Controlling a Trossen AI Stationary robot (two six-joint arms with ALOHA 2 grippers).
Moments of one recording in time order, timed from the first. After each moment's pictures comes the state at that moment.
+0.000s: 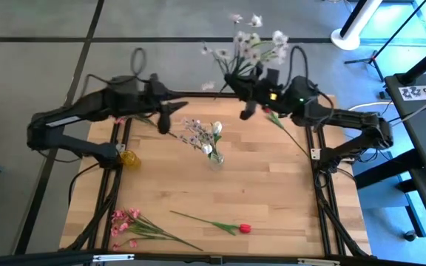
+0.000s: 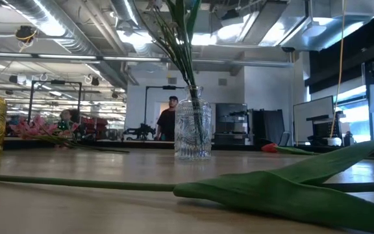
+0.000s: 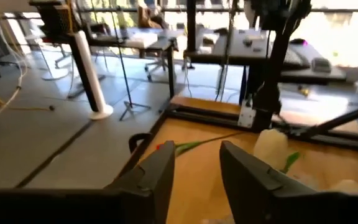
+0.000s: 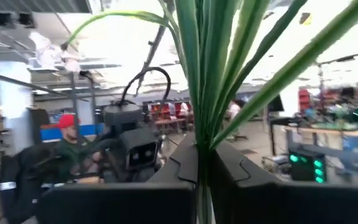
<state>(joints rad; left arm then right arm) 0.23 1.05 1.29 -0.48 -0.14 0.00 -0.17 1.38 1.33 0.45 0.03 0.10</state>
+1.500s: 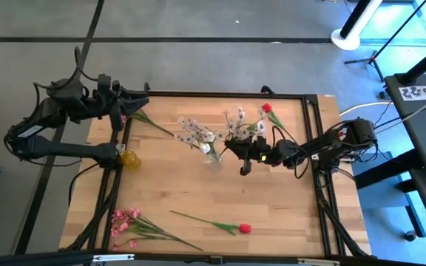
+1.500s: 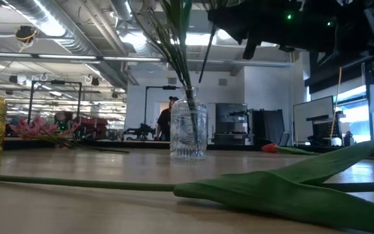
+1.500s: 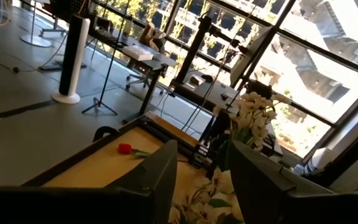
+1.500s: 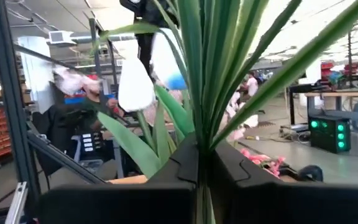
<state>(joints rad) 0.23 0.73 1.23 -0.60 -0.12 -0.45 0.10 1.61 0.54 1.40 0.25 0.04</state>
